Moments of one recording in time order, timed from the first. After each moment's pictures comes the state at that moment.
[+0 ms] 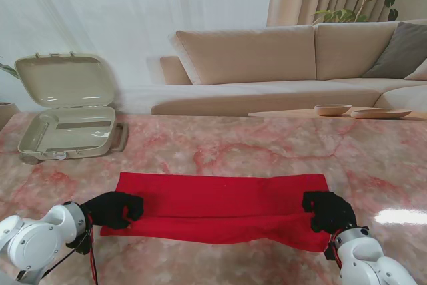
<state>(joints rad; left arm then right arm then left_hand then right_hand) 1.83 -1.00 -1.50 -1.78 0.64 -0.23 -0.54 -2.02 -1.10 1.53 -1.79 -0.86 0.07 -0.08 1.08 -0.64 0.77 -0.12 0.55 -0.04 1.09 0.89 0.82 0.09 0.71 1.15 0.88 0.24 1.09 1.28 0.54 0.24 1.64 1.17 0.80 -1.14 1.36 -0.04 0.83 -0.07 1.21 0.91 1.04 0.16 1.01 1.06 1.27 0.10 1.36 0.88 0.92 0.22 1.76 0.89</state>
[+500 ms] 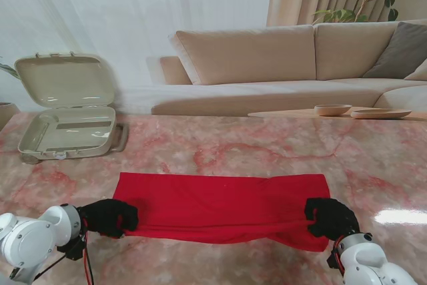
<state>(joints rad) 1.83 -0.98 -1.52 -1.79 0.64 -0.19 -0.68 -2.06 -1.10 1.54 -1.82 -0.84 0.10 -0.04 1.09 -0.57 0.67 -0.12 0.55 0.02 0.89 0.57 0.76 0.12 0.58 1.17 0.78 0.25 0.97 1.29 0.42 0.25 1.55 1.19 0.73 -0.91 1.04 -0.07 0.80 -0.03 1.11 0.67 1.04 0.18 0.88 0.97 1.21 0.18 1.12 0.87 0.82 0.28 1.68 0.86</state>
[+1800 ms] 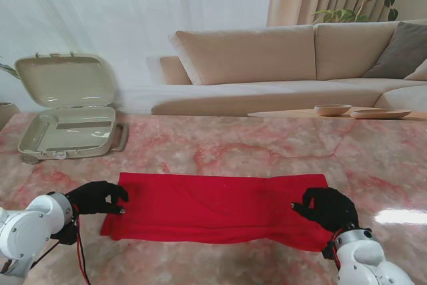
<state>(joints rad) 1.83 -0.99 -1.58 -1.84 0.69 -0.06 -0.59 -2.07 -1.11 1.53 -1.89 -0.82 0.13 -0.13 1.14 -0.21 0.03 -0.07 0.56 0.13 0.42 0.43 0.59 0.16 0.60 1.02 0.64 0.29 0.89 1.25 0.29 0.26 1.45 1.23 0.51 -0.47 0.64 -0.06 0.89 0.06 0.70 0.79 0.95 0.24 0.72 0.79 1.04 0.25 0.84 0.77 0.61 0.35 1.50 0.85</state>
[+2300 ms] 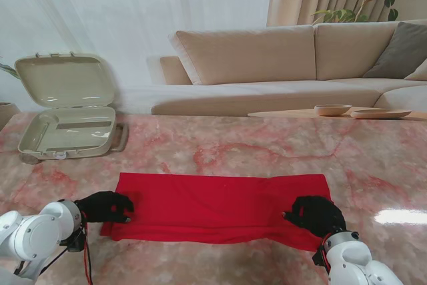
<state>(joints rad) 1.80 -0.99 -1.50 -1.76 0.66 -0.02 -0.59 -2.04 -1.11 1.47 -1.84 -0.78 0.16 -0.07 1.14 -0.21 0.03 -0.07 0.55 0.13 0.40 0.43 0.59 0.16 0.61 1.02 0.64 0.29 0.89 1.24 0.28 0.27 1.44 1.23 0.53 -0.47 0.66 -0.06 0.87 0.07 0.71 0.77 0.95 0.25 0.70 0.75 1.04 0.25 0.77 0.74 0.59 0.35 1.46 0.82</state>
